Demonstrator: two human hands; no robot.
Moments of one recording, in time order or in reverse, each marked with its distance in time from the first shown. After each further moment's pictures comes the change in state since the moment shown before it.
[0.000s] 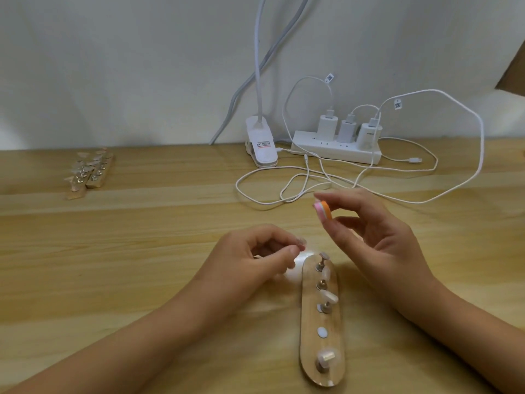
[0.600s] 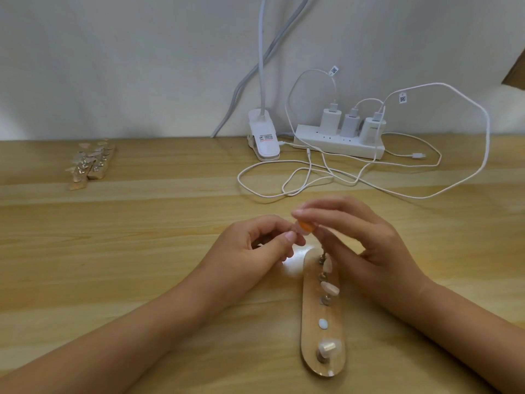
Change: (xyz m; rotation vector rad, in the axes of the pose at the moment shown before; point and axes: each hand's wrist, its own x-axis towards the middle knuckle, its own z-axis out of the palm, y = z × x) left_hand 0.003 0.001 0.001 0.026 -0.015 0.011; right_hand -0.003 0.006 0.003 -0.317 -0.175 -0.269
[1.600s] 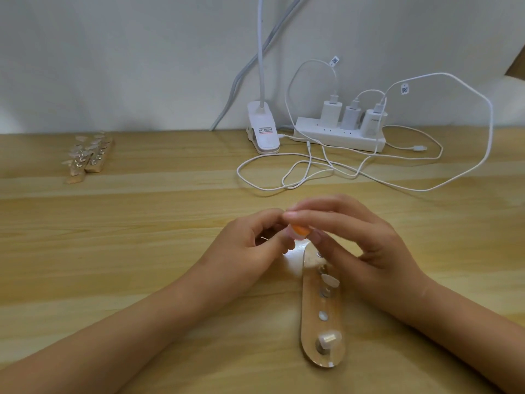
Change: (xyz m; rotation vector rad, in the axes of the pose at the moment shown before) left_hand 0.000 -0.003 0.001 0.074 -0.031 0.074; right_hand -0.002 -0.007 0.003 0.091 -0.024 0.045
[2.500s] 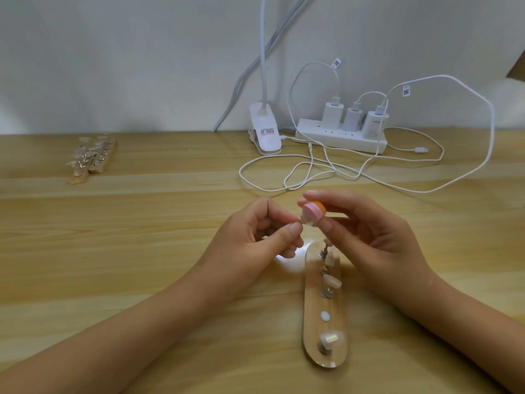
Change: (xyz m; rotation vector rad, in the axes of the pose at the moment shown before) left_hand 0.000 -0.002 0.001 -0.280 0.089 -0.044; right_hand 0.002 -0.004 0.001 0.380 0.126 0.238
